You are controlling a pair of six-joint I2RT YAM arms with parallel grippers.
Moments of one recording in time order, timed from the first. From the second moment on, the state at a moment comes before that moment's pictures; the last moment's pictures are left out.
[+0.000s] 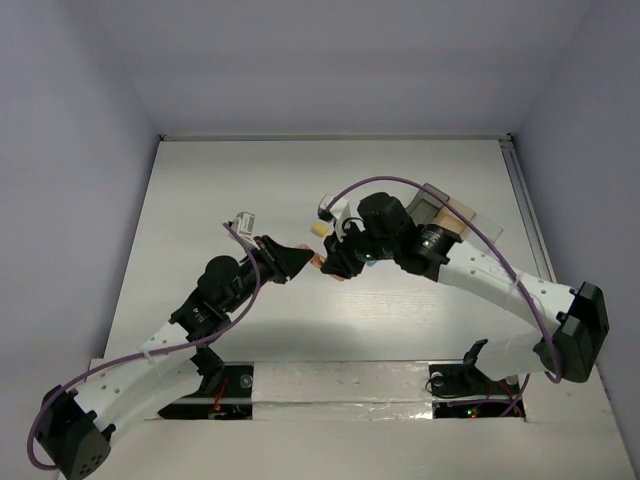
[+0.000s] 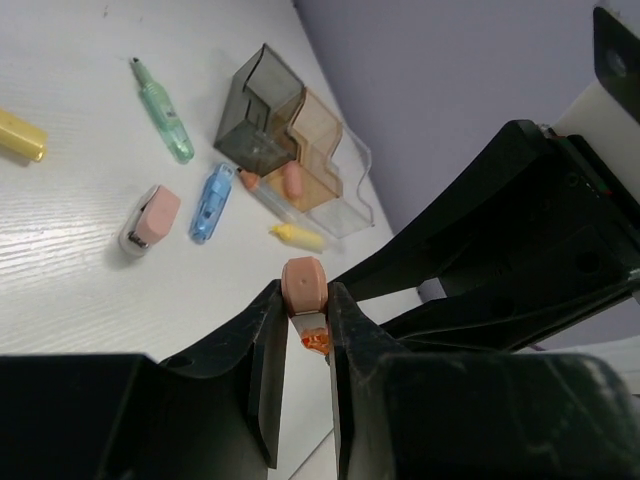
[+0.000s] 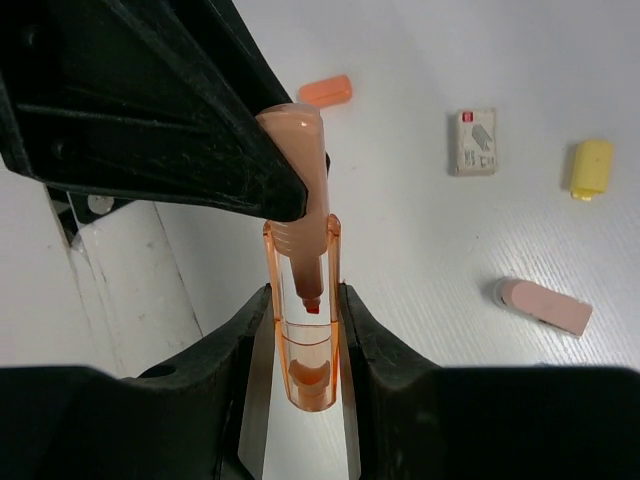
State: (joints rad) left arm -0.70 0.71 0.41 0.22 0.04 -0.86; right arm 0.88 1.37 1.19 -0.45 -0.31 -0.01
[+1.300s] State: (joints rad) left arm -0.68 0.64 0.50 0.25 -0.01 -0.91; right arm 0.88 1.16 0.82 0.04 -0.31 0.12
